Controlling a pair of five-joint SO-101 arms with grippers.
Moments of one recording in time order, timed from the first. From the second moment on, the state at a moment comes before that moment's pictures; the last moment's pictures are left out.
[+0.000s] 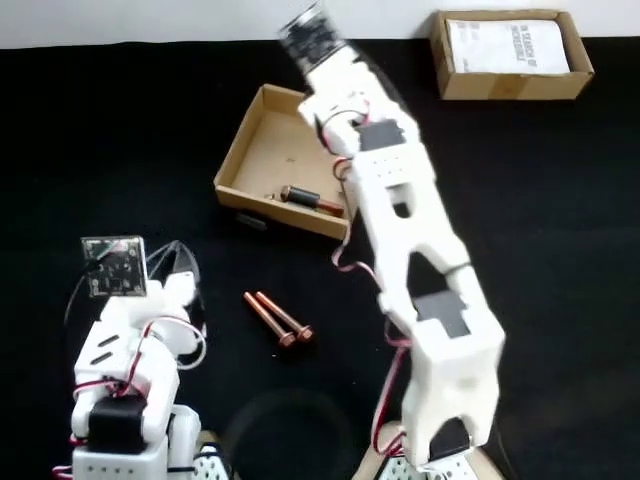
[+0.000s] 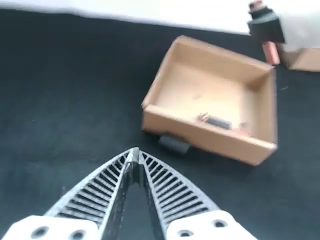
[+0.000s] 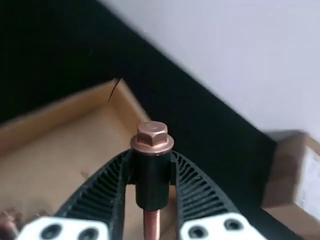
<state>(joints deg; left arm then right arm) -5.2 -102.6 81.2 52.0 9.7 -23.3 28.5 -24.7 35.6 31.0</state>
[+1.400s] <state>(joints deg) -17.6 -103.3 96.2 48.9 9.8 -45.6 23.2 -37.6 96.7 17.5</state>
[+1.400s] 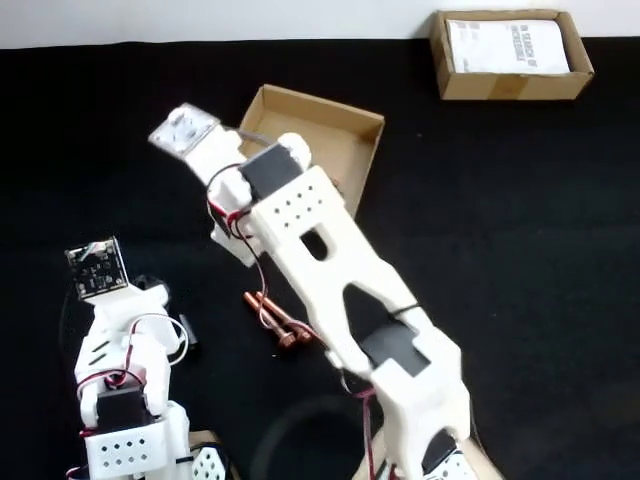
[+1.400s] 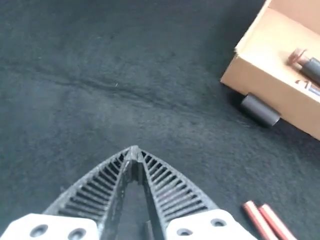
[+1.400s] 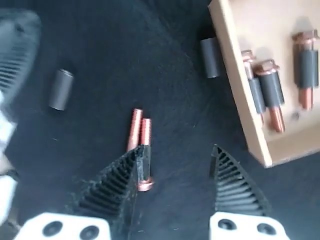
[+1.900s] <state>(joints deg) -19.7 -103.3 96.2 49.3 9.8 -44.4 38.0 -37.4 81.3 29.1</state>
